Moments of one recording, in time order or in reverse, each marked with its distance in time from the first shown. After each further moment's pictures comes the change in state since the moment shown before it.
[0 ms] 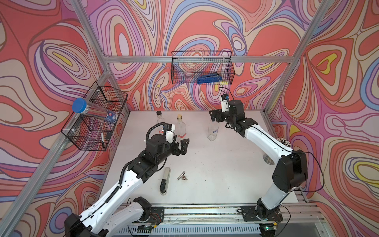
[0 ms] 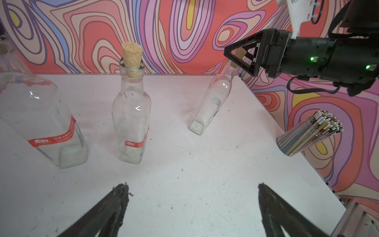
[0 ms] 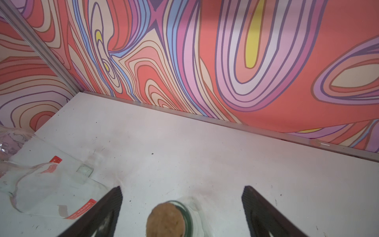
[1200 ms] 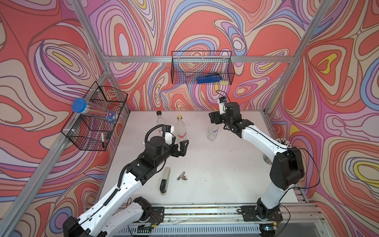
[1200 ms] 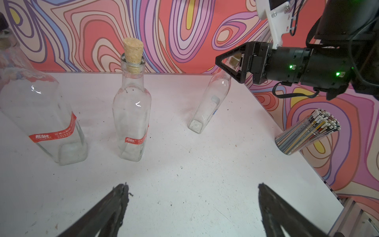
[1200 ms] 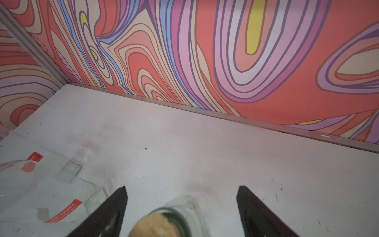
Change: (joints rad) left arm -0.002 -0.031 -0.025 0.002 -0.001 -0.006; right arm 0.011 0.035 -0.027 0.027 0.040 -0.001
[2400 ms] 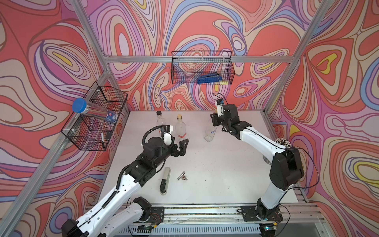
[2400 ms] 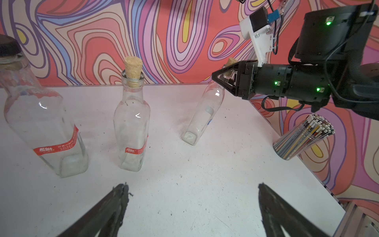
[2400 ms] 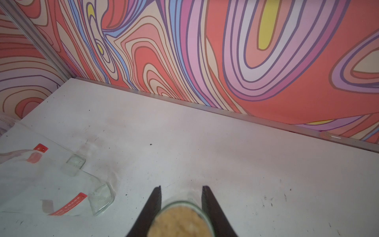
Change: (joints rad) left arm 0.000 -0.027 -0.016 0.049 -0.002 0.035; right arm 0.031 0.000 -0.031 0.031 0.009 -0.008
